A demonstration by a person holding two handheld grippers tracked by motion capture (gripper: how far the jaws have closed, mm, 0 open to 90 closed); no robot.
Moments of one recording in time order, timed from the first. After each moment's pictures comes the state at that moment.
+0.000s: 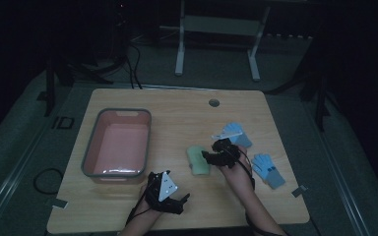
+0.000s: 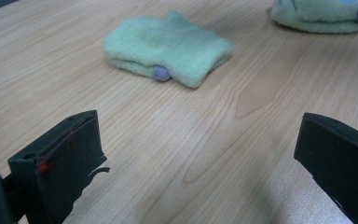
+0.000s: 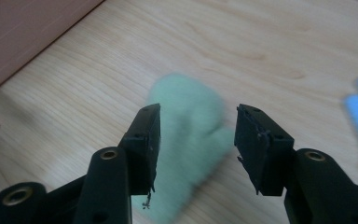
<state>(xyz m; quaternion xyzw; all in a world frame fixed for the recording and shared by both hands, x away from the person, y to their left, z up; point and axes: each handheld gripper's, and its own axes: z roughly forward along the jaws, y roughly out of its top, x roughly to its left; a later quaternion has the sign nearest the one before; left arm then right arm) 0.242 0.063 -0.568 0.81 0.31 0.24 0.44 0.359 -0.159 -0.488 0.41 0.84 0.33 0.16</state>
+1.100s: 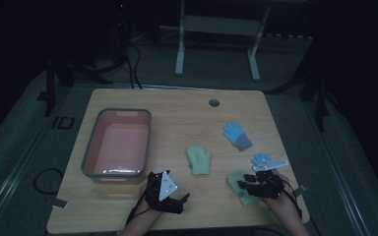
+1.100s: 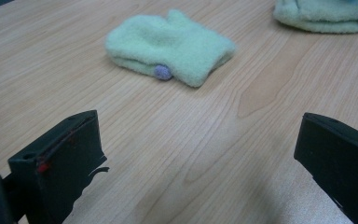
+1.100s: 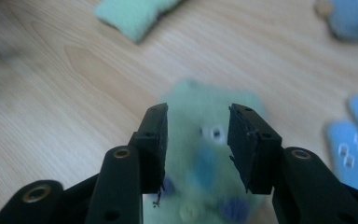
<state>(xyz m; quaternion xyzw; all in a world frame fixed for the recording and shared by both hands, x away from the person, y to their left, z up) 0.242 0.062 -0.568 0.81 0.31 0.24 0.44 0.288 -0.283 -0.515 0.40 0.85 0.33 0.10</state>
